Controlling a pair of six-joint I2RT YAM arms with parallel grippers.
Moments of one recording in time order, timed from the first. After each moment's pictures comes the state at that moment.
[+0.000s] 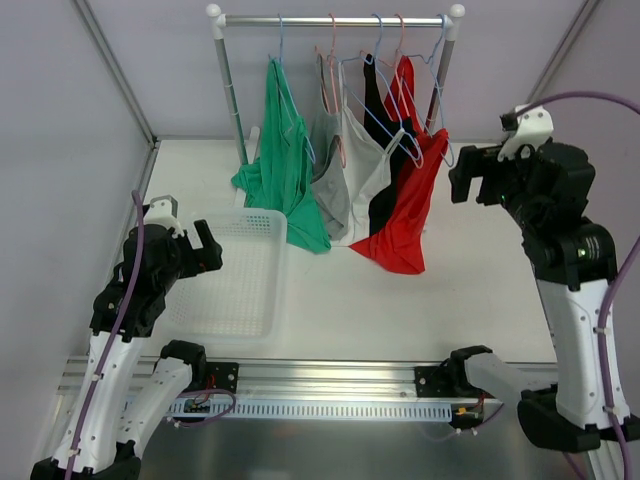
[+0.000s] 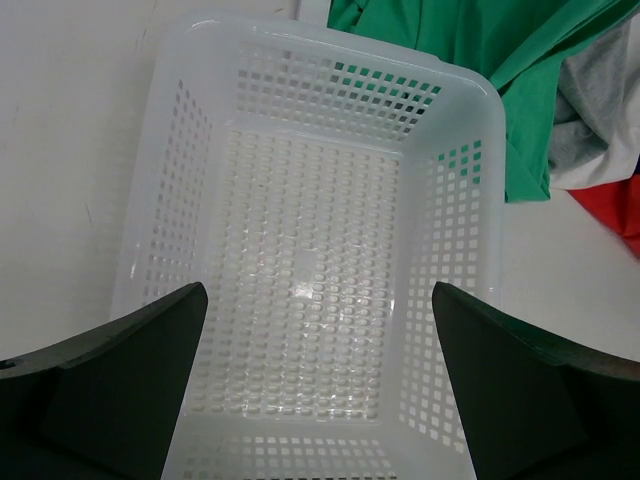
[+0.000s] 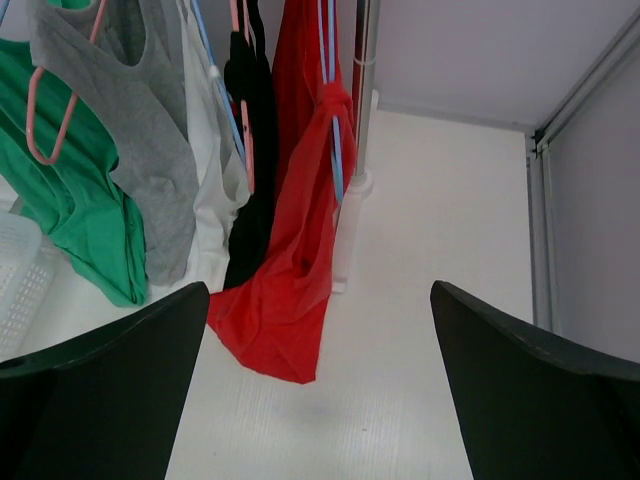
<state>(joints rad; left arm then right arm) -0.19 0.63 0.92 -0.84 -0.11 -0.33 0.23 1.01 1.60 -0.88 0.06 -0.01</state>
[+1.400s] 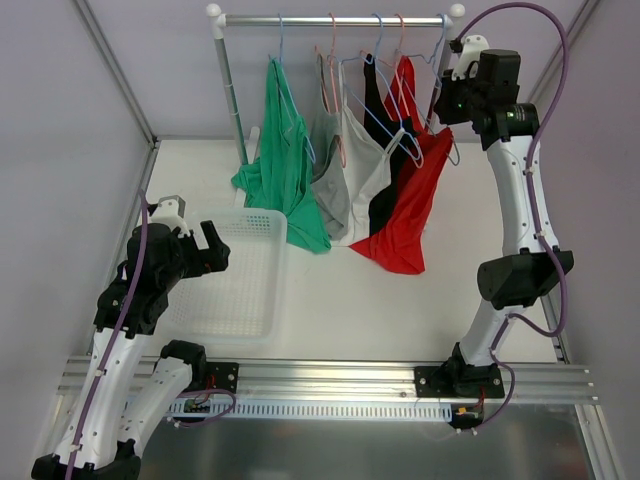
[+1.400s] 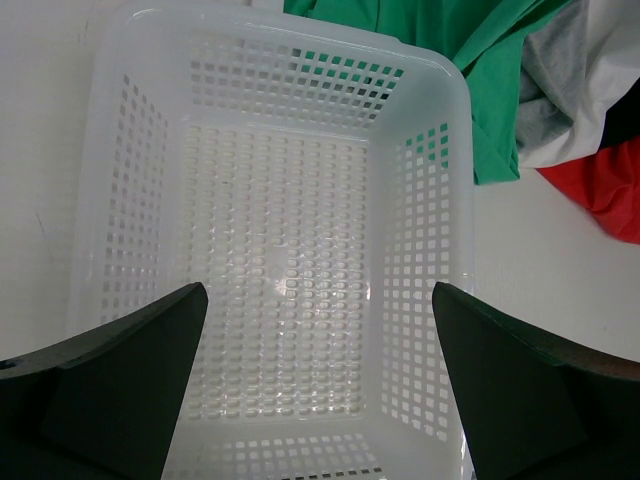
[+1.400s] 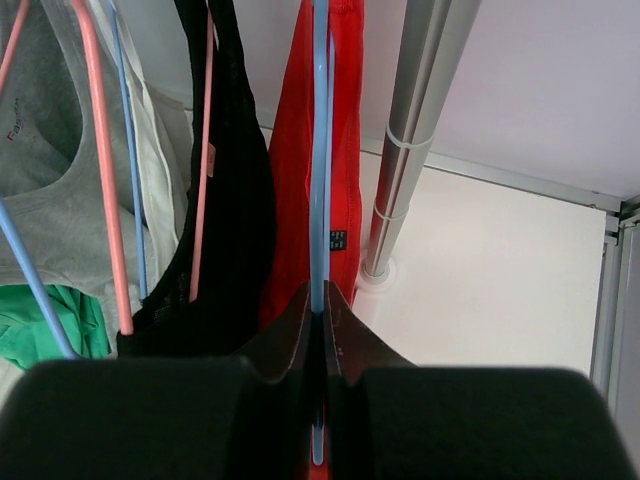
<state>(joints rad) -0.19 0.64 0.89 -0.81 -0.02 -0.33 0.12 1.84 2.22 -0.81 -0.14 -0.07</state>
